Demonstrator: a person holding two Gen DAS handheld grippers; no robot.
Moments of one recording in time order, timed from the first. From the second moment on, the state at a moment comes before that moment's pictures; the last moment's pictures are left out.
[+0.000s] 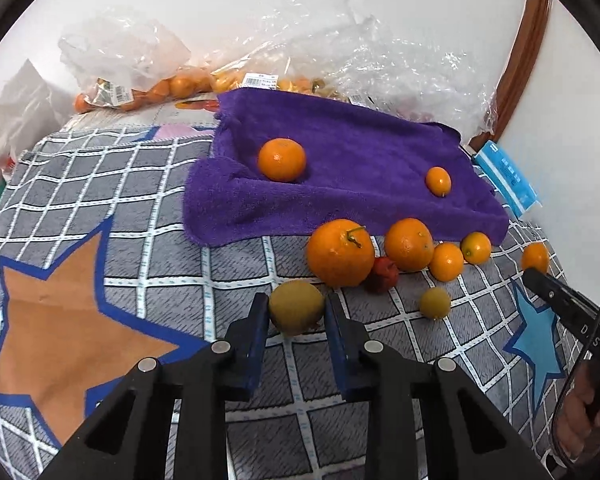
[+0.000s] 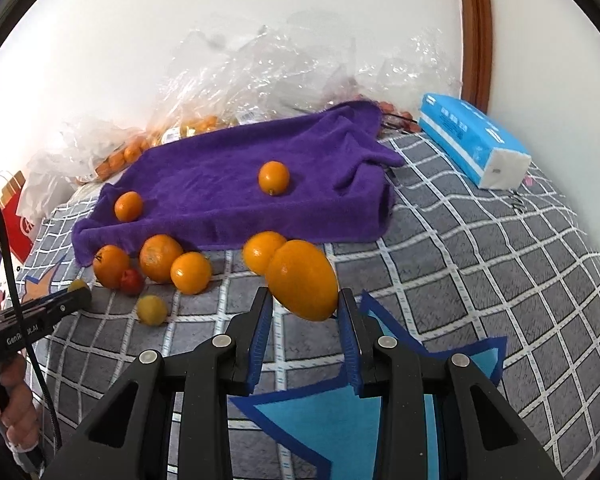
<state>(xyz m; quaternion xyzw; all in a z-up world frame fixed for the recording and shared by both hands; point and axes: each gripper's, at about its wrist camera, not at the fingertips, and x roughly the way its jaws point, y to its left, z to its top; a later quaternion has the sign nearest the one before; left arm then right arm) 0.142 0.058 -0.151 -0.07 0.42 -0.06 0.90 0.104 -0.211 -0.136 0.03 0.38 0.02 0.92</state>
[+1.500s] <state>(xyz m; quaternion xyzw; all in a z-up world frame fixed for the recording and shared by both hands) 0.174 0.072 -0.083 -0.12 0.39 -0.07 0.91 0.136 -0.164 -0.082 0.00 0.35 0.04 0.93</state>
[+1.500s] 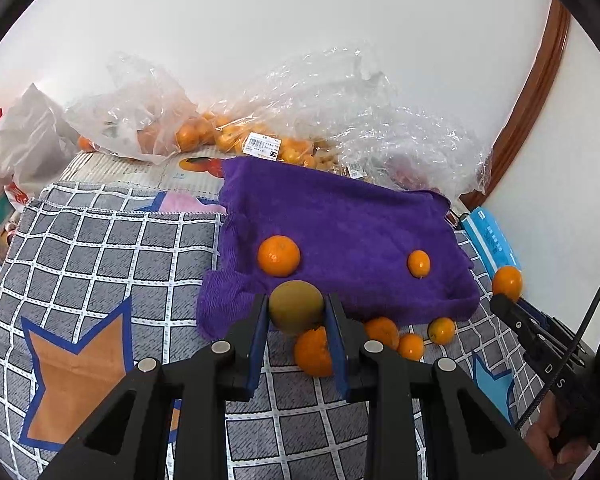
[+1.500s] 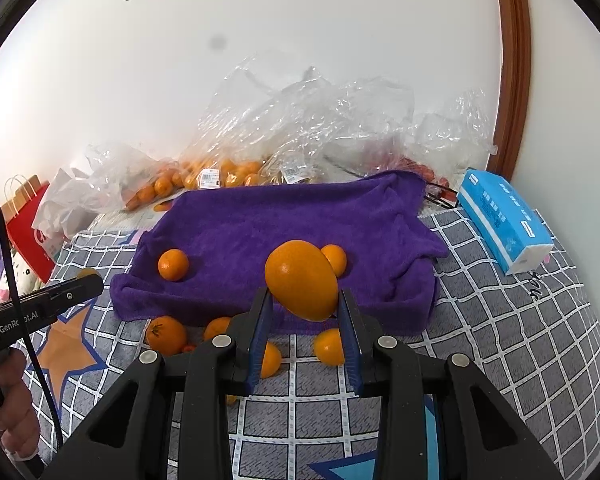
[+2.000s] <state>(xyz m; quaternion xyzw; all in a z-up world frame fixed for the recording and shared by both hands) 0.199 0.079 -0.077 -0.13 0.38 -0.06 0.92 0.161 -0.165 -0.079 0.01 0.34 0.04 0.94</state>
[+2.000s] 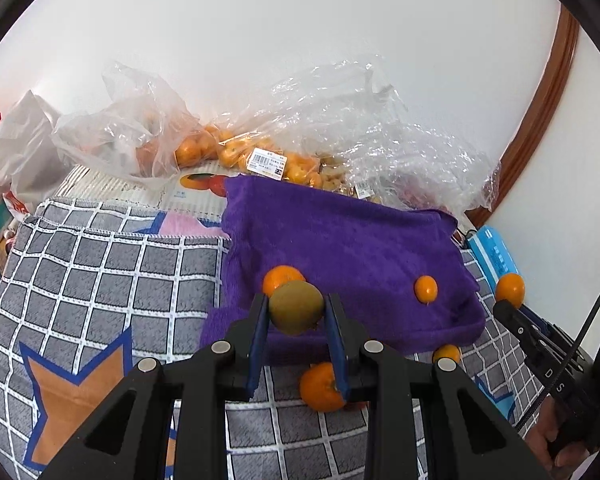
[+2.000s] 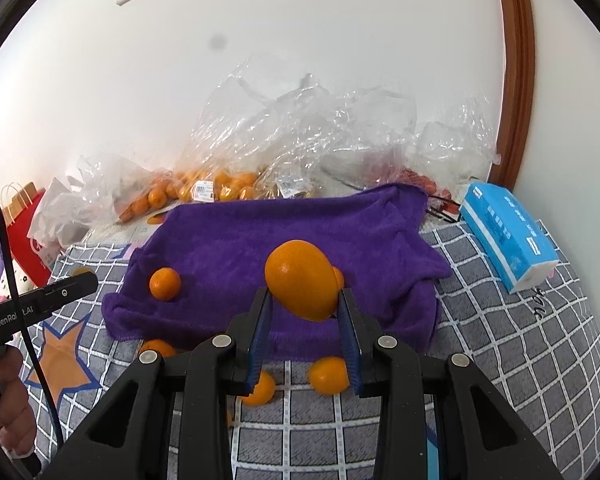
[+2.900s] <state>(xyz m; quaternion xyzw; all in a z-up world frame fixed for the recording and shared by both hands) 0.252 0.073 -0.094 -0.12 0.39 -0.06 0.91 0.213 -0.174 -0.095 0.02 0.34 0.04 0.94</state>
